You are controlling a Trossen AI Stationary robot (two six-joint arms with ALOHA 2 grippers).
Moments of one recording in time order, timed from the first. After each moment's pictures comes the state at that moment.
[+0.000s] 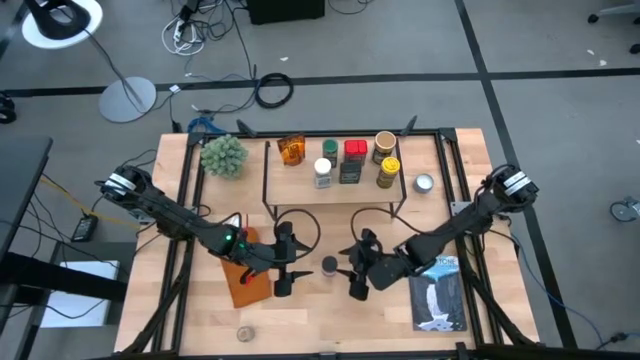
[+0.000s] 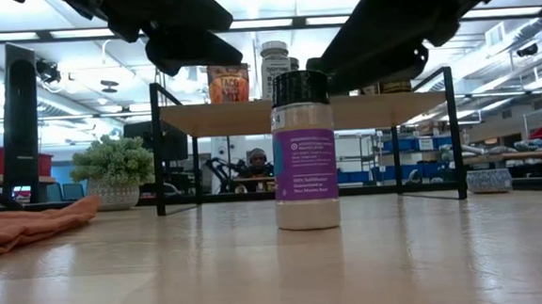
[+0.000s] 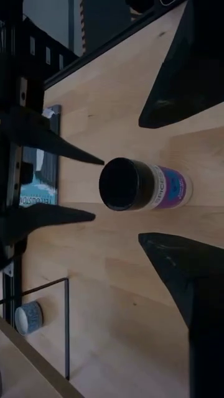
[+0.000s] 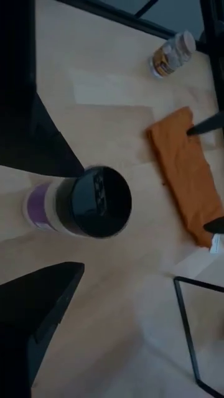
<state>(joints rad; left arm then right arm) -0.44 1.49 0.81 0.19 -0.39 -0.24 0.53 1.65 0.94 0.02 0.60 0.54</state>
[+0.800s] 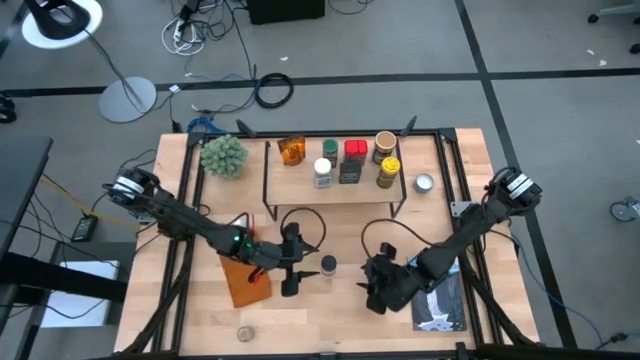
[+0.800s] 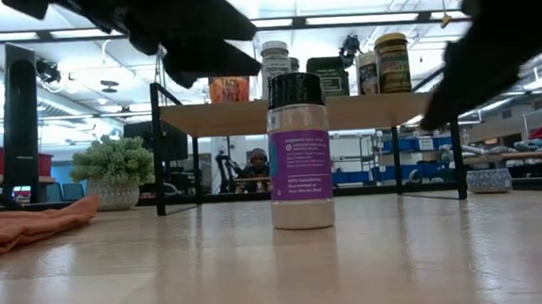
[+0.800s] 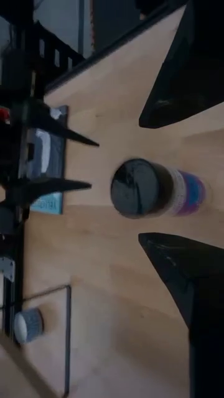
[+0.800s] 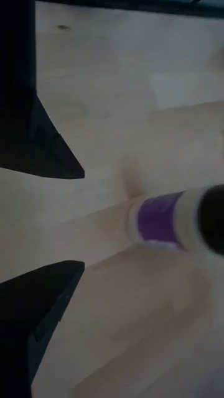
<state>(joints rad) -0.41 1.55 0.81 0.29 -0.35 -0.24 0.66 1.65 0.94 -0.26 0.55 0.84</state>
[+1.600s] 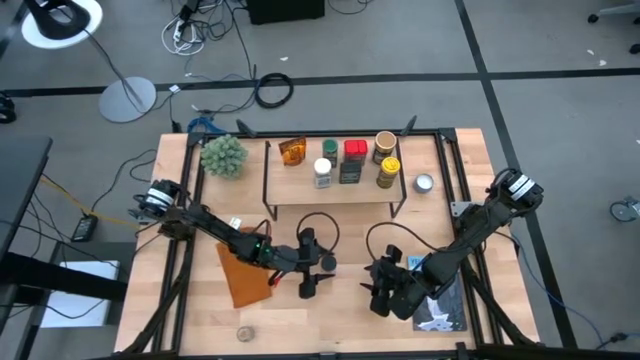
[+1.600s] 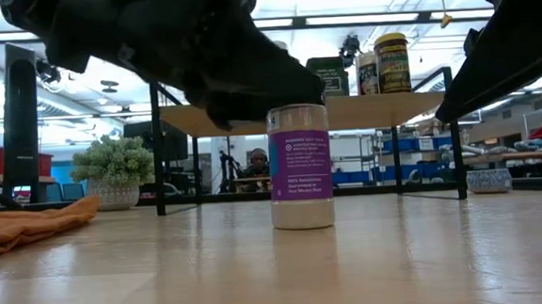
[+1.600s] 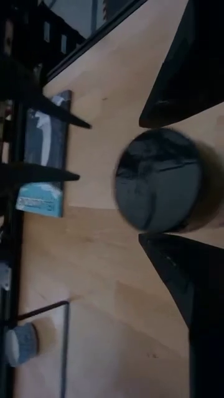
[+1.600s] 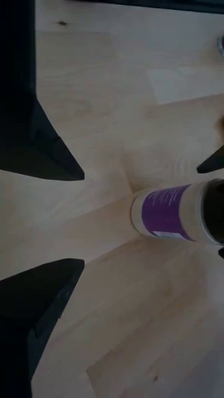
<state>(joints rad) -0.37 1.83 0.86 0.58 -0.32 -0.22 0.73 1.65 0.94 -0.31 0.66 0.94</state>
